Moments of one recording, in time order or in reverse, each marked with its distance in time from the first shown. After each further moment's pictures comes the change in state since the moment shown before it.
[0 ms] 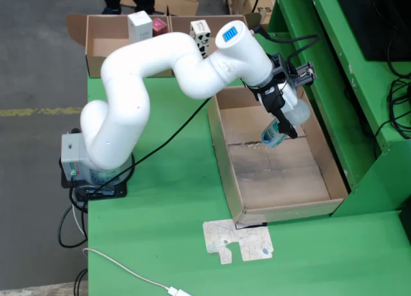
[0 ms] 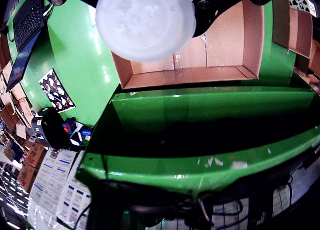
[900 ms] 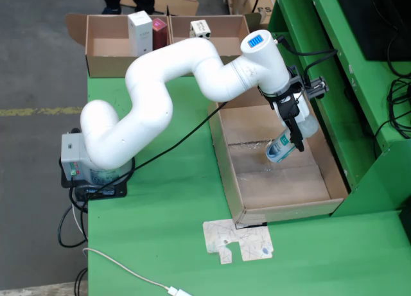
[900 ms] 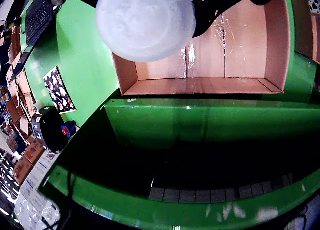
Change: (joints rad) arm 0.009 -0.376 0.425 -0.181 -0.084 -0.057
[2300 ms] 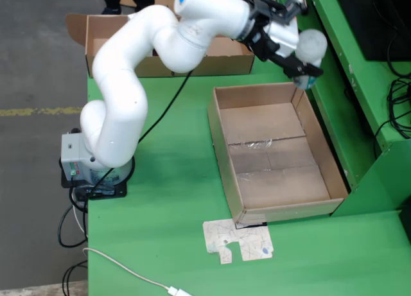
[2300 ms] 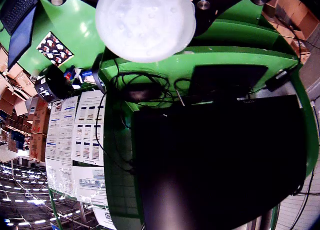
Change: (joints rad) arm 0.126 0.456 -0.054 0.166 -0.041 0.120
